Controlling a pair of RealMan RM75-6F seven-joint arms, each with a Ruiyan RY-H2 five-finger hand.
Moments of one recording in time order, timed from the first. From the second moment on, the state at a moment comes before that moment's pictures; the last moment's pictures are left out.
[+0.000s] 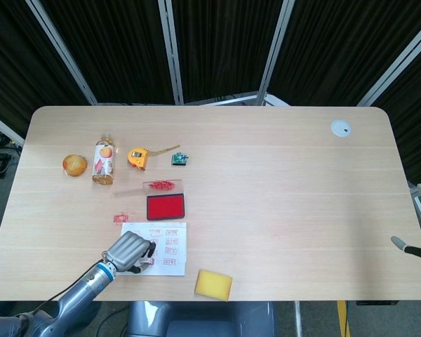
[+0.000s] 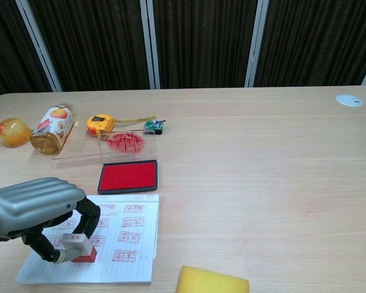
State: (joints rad) left arm -0.57 -1.52 0.10 -1.58 1.35 0.93 0.38; right arm 0.08 -0.98 0.16 -1.69 -1.30 1.43 0.02
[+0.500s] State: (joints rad) left arm -0.55 -1.56 0.11 -1.52 1.35 0.91 0.38; right arm 0.08 -0.98 0.16 -1.68 -1.30 1.42 0.02
